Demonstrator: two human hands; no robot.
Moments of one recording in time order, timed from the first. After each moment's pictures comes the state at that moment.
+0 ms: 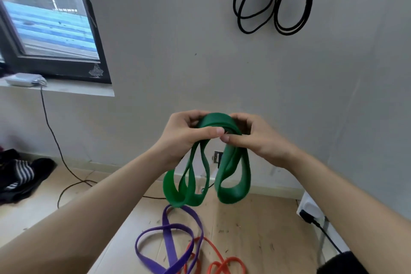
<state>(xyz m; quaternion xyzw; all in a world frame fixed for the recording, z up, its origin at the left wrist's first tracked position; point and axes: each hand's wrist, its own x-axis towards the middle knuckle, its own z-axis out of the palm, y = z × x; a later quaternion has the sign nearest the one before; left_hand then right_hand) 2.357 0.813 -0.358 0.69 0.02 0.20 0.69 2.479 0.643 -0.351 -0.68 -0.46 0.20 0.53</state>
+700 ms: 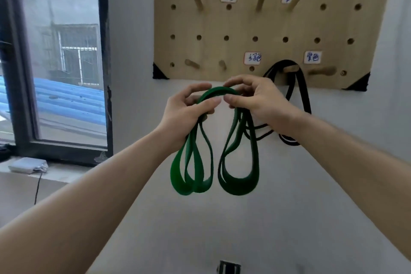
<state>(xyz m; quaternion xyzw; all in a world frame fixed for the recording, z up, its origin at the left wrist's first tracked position) 2.449 0.896 -0.132 0.67 -0.04 0.38 0.63 2.555 0.733 -0.085 -0.68 -0.54 -0.06 0.50</state>
